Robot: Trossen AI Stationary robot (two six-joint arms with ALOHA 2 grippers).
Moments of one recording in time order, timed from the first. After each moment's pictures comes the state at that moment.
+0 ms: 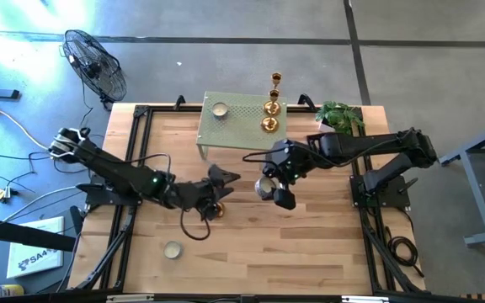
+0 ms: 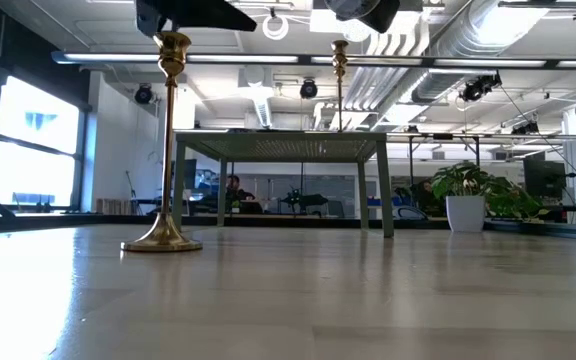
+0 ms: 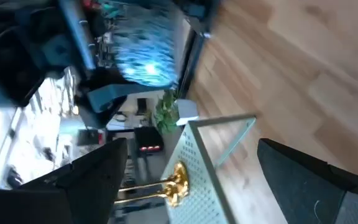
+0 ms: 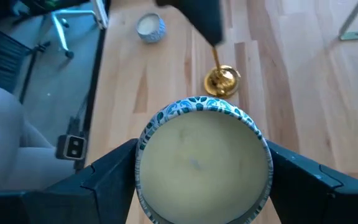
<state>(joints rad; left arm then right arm) -0.40 1.35 1.03 -0.05 -0.74 1.16 0.08 1.52 1.49 -0.78 -0.21 0.25</state>
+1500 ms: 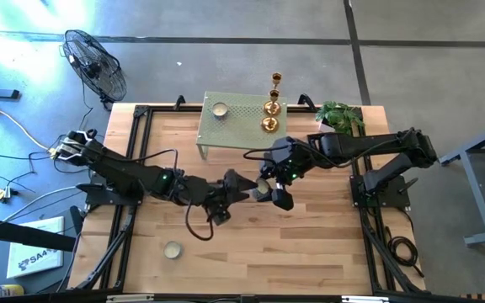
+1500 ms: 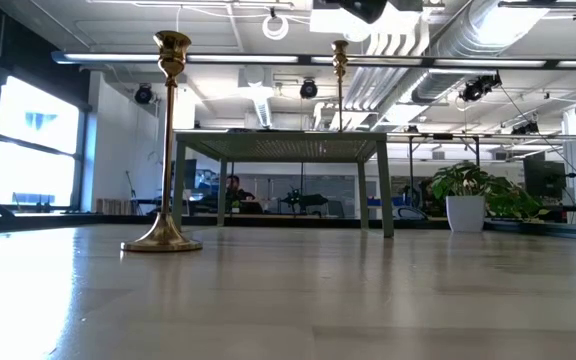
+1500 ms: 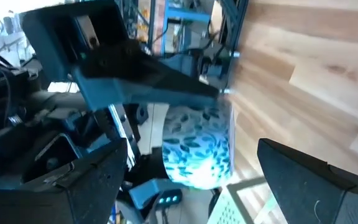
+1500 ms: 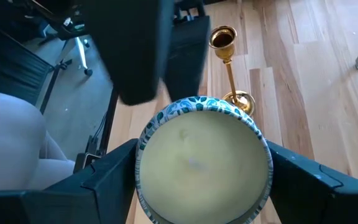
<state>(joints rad) -0.35 1.45 1.20 0.00 -0.49 1.33 0.08 1.52 1.49 -0.68 -0.25 0.26</state>
